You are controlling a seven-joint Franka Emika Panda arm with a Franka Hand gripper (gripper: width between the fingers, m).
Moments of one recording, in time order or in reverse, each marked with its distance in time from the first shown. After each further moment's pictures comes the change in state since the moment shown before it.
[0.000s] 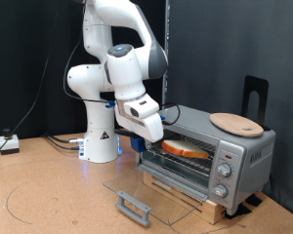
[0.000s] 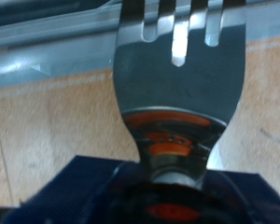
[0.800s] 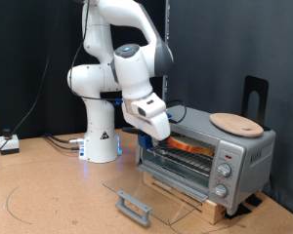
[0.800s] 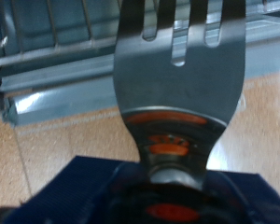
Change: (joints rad) arm -0.011 -0.024 -0.012 -0.005 0.030 -0.072 0.010
